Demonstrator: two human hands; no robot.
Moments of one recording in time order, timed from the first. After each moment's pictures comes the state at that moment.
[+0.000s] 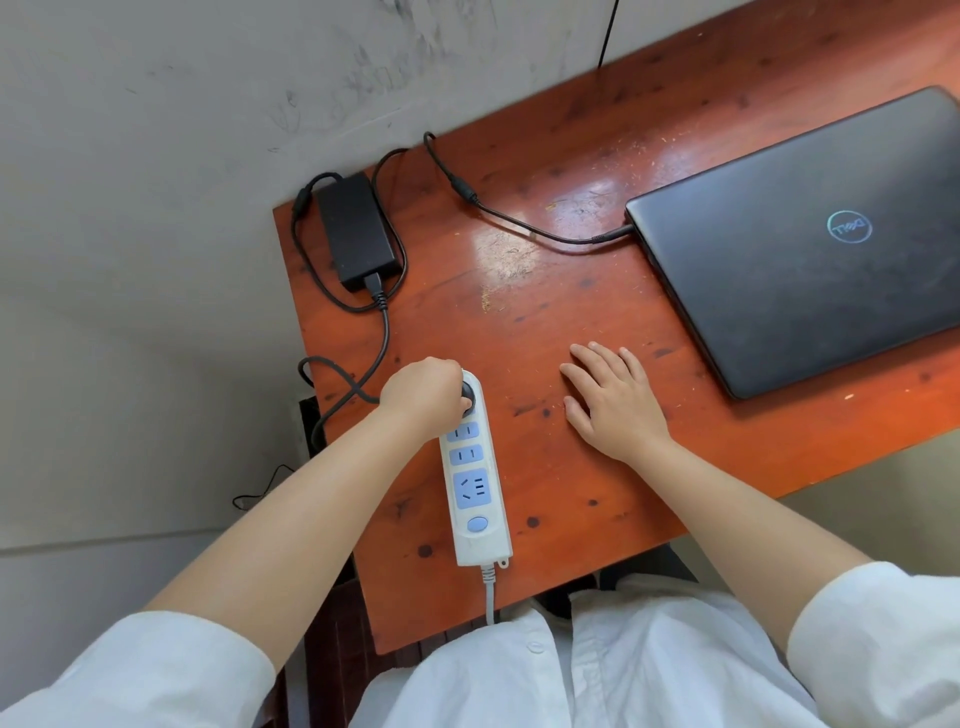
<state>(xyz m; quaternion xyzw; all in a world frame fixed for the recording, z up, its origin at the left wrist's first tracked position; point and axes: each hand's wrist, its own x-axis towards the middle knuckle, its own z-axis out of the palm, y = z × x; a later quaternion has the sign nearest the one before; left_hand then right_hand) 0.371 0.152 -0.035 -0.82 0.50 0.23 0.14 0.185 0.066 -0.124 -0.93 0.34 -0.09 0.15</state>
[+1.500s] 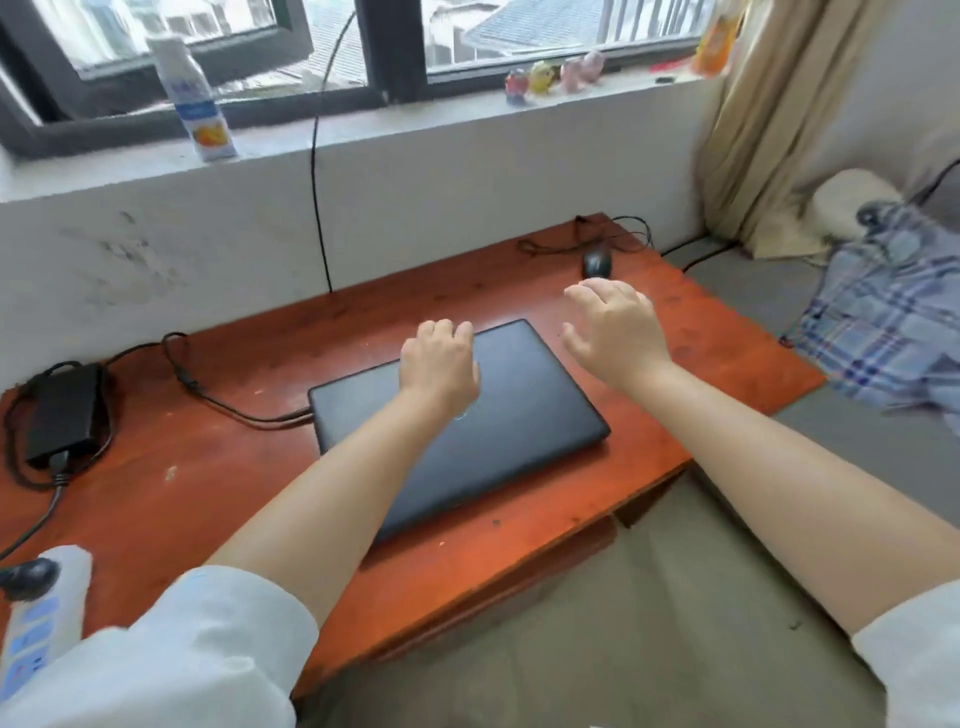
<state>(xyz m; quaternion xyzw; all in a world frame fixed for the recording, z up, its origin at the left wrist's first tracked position) 0.058 -0.130 0.063 -0.81 0.58 0.00 -0.08 -0.105 -0.217 0.084 -0.88 0.41 -0.25 -0.01</state>
